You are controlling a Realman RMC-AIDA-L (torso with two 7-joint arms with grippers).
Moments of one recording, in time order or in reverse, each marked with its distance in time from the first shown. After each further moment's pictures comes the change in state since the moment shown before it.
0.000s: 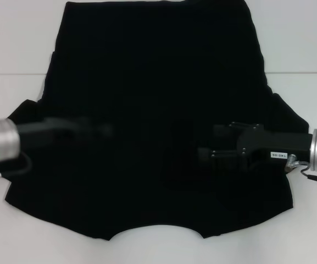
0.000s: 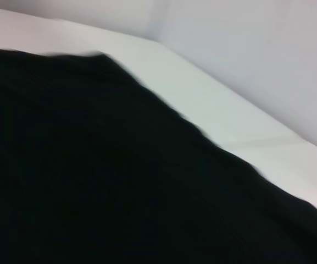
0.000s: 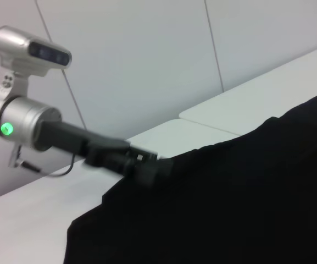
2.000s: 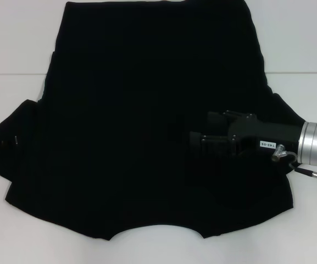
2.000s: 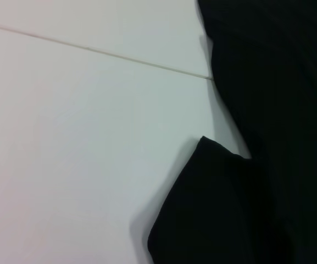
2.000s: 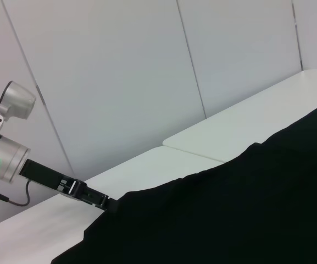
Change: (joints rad) left arm 0.049 0.019 -0.031 0.169 0.442 -0.303 -0.610; right arm 0.007 0.035 0.004 0.007 0.077 0.063 -0.011
